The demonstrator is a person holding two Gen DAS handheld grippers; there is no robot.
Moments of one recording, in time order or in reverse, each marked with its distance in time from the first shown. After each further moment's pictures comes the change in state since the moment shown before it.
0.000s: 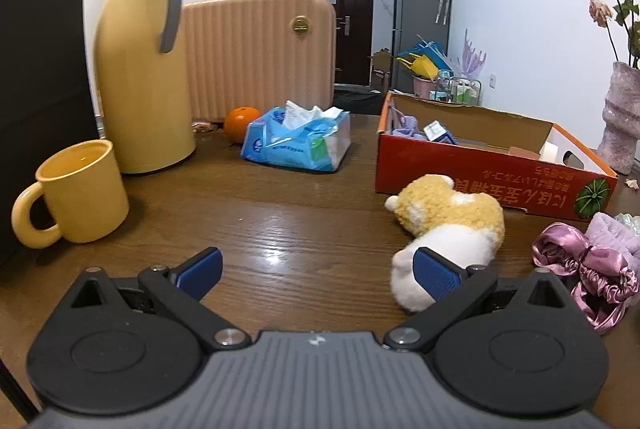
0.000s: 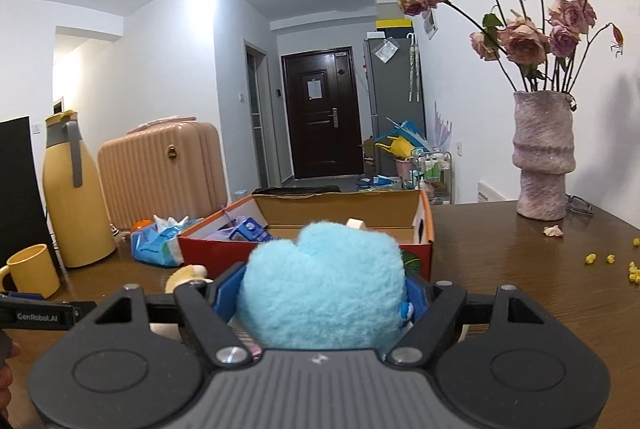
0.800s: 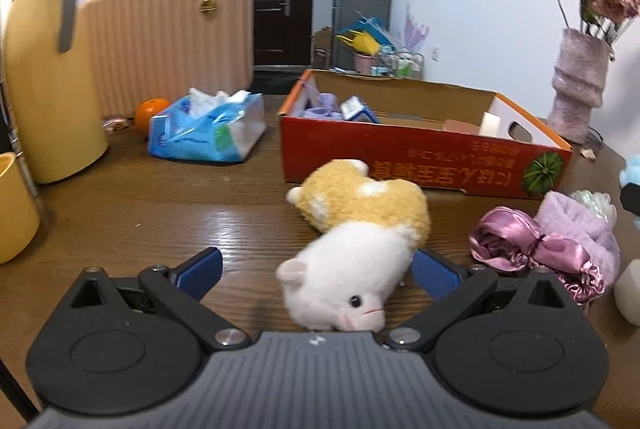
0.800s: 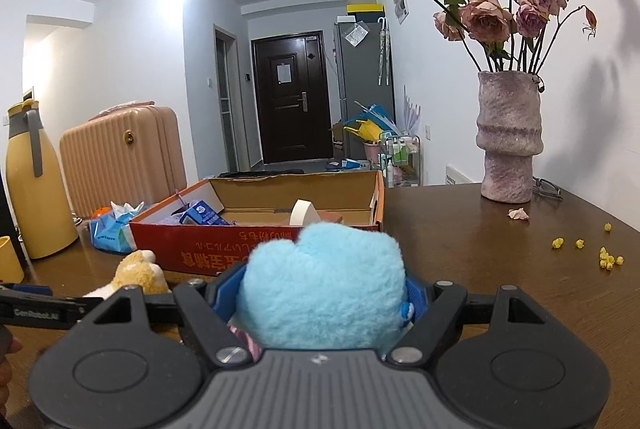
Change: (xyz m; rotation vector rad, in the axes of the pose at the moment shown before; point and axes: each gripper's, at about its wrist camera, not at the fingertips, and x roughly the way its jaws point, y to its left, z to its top) left arm 0.033 -0.050 0.007 0.082 0.062 -0.164; right arm 0.011 -0.025 -0.005 0.013 0.052 -0.094
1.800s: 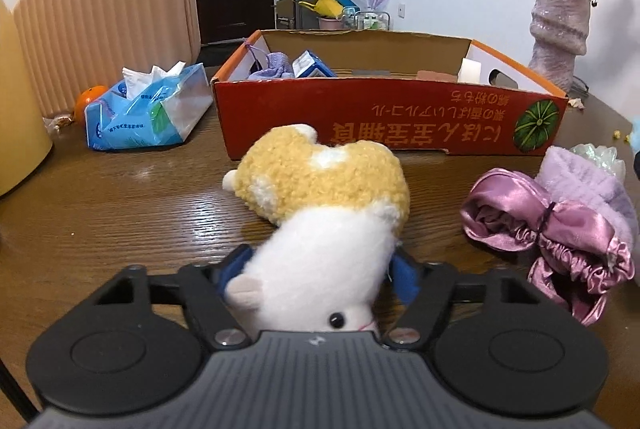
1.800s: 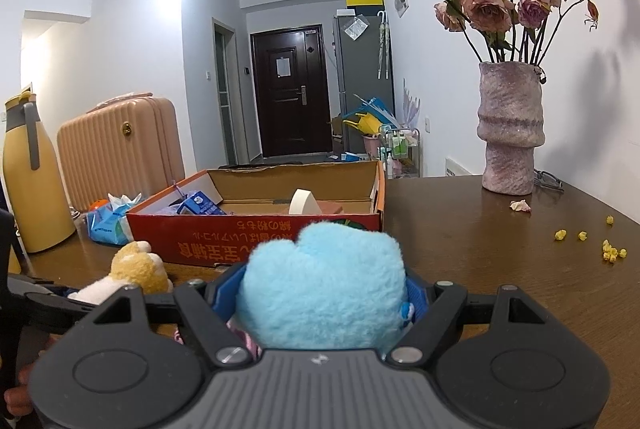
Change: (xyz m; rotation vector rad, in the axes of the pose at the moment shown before) left arm 0.049 -0.021 0.000 0.105 0.107 -0.071; right arm 0.008 -0.001 -0.006 0.002 0.019 0.000
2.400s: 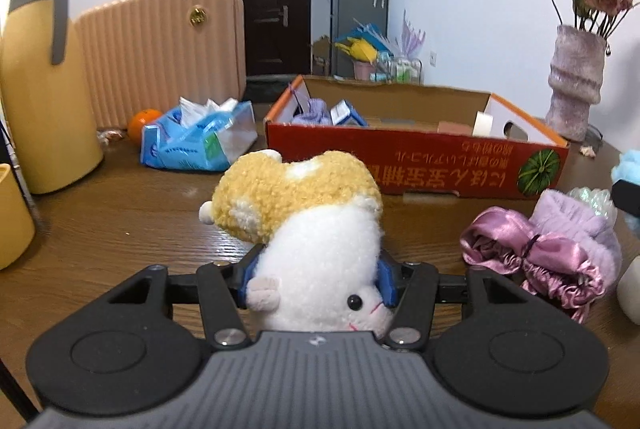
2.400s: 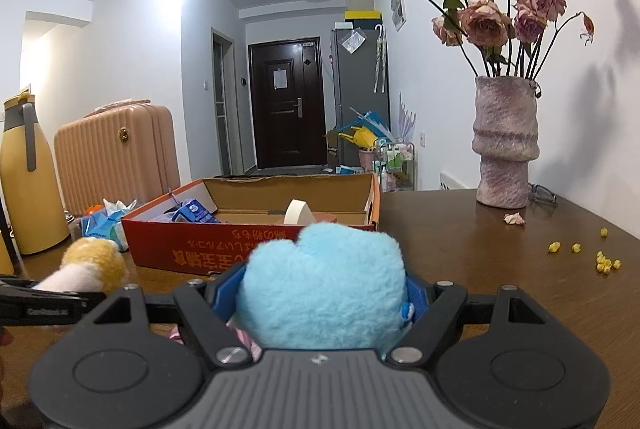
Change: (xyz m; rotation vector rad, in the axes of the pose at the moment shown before) left arm -0.047 0.003 -0.010 -0.081 -0.136 0.087; right arm -0.002 0.001 -0.002 -0.022 -0.048 -0.024
